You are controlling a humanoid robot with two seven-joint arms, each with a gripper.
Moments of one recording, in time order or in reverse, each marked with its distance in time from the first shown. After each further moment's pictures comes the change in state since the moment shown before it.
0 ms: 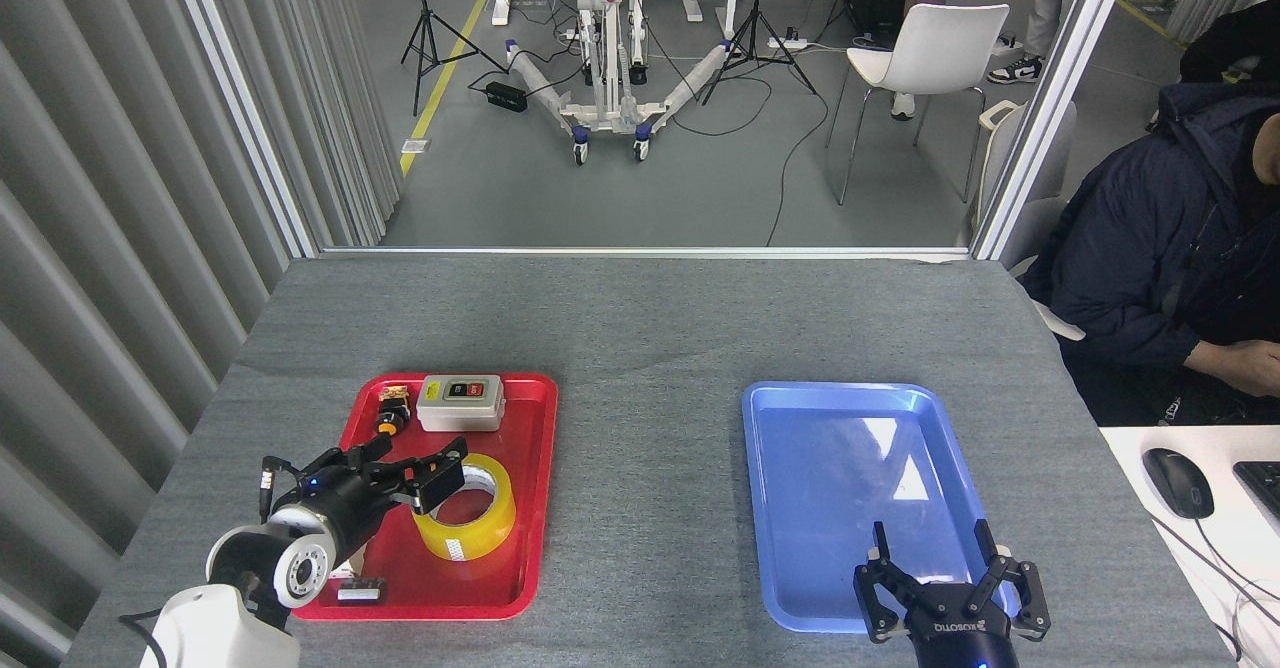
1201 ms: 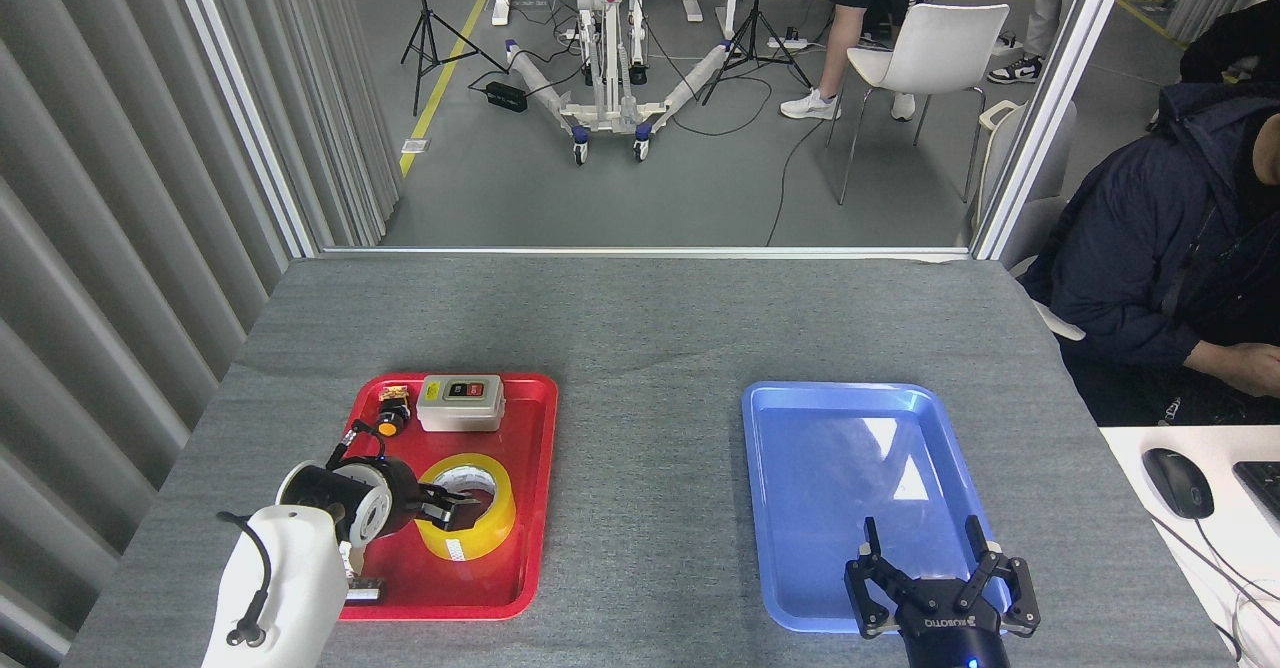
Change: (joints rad) left arm -0.201 -0.019 -0.131 0.259 -0.313 -0.013 -0.340; right arm -0.007 0.017 0.008 0.001 0.003 0.003 0.002
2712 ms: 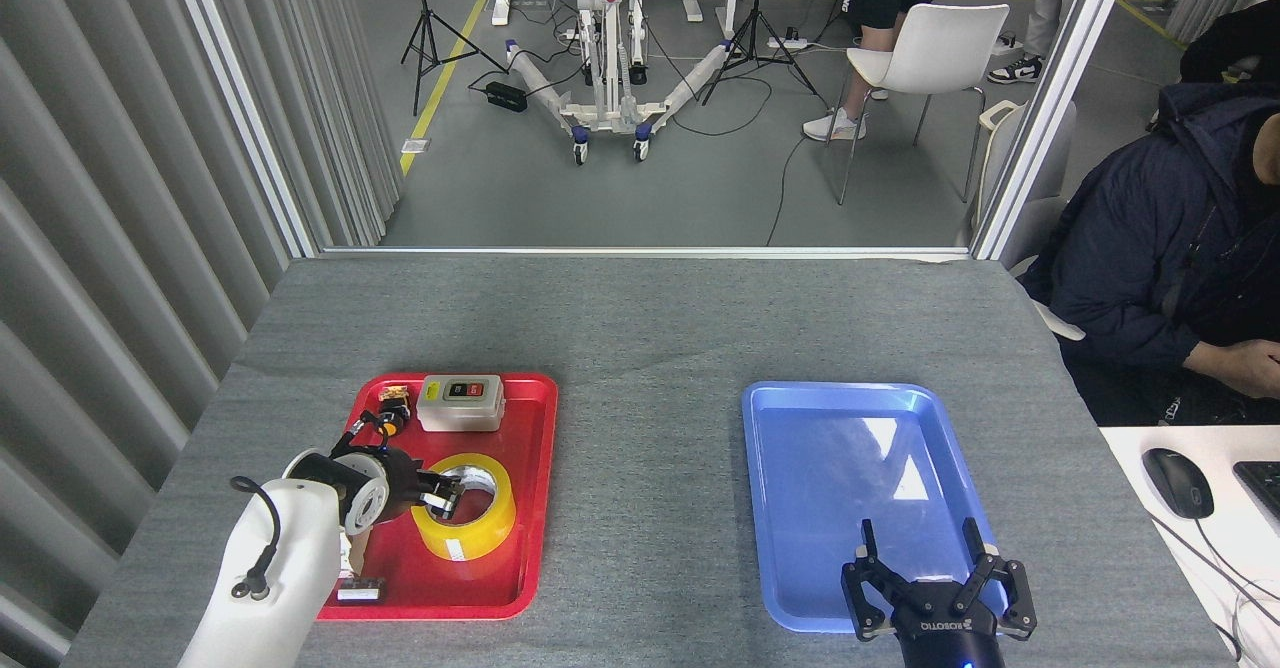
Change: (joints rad) left arm -0.118 0.043 -0.081 0.266 0.008 -0.074 0.208; right arm 0.005 0.012 0.002 0.002 0.020 0.006 -0.004
